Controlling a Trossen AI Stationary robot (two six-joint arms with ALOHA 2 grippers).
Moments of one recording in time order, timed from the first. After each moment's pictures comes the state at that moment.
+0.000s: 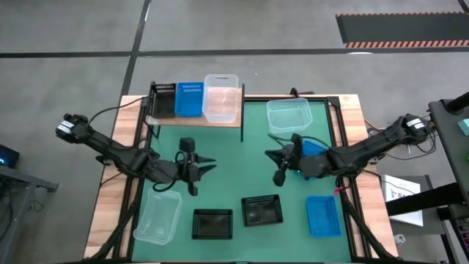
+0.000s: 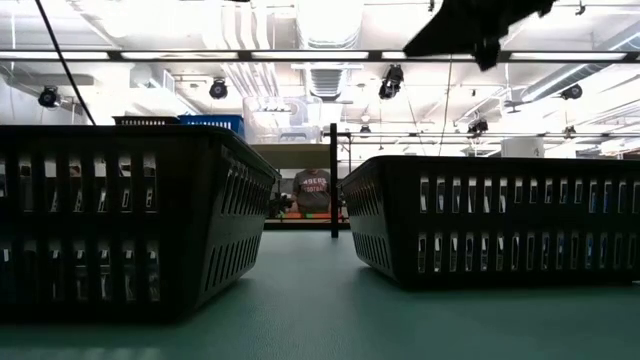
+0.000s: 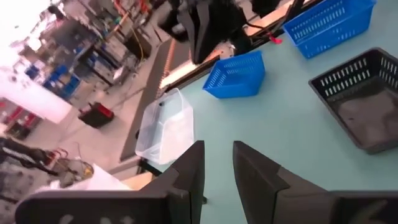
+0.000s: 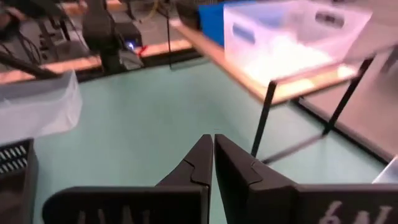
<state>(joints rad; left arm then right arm) -0.43 1.12 0.88 -0.12 -0.69 0.37 0.34 1.21 0.75 0.03 0.72 0.31</state>
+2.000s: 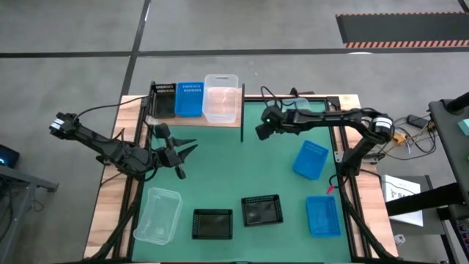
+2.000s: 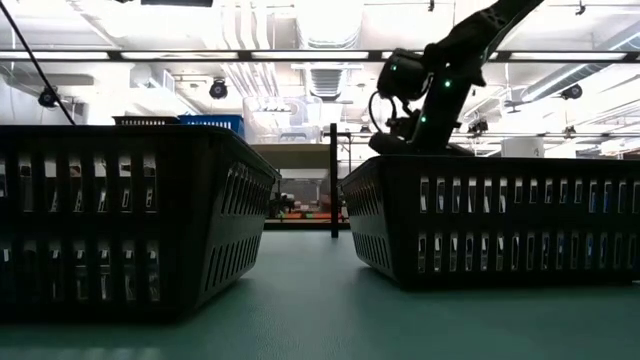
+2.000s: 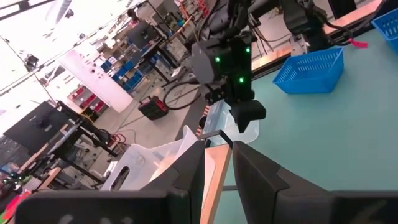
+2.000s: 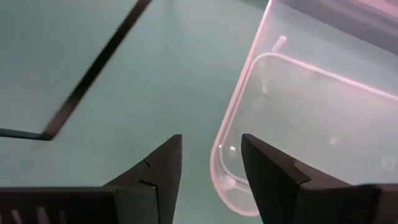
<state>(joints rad) -0.43 0.84 0.72 -0.09 -0.92 0.45 -0.39 1.65 1.01 -0.44 0.31 0.60</state>
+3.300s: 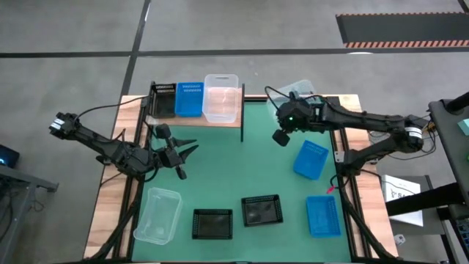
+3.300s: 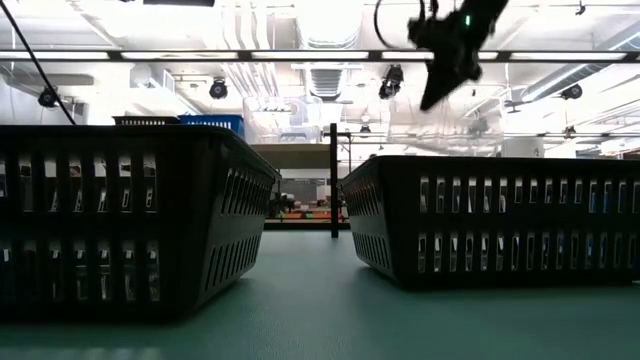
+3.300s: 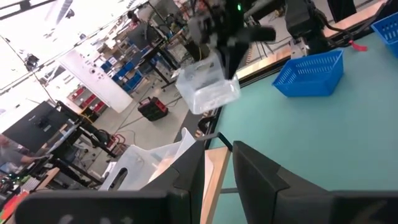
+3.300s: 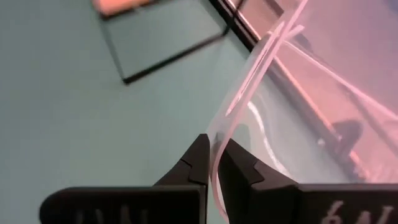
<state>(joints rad) -0.44 0.85 0.72 -0.06 -0.92 0.45 -0.25 1.31 1.18 -0.82 0.31 0.18</state>
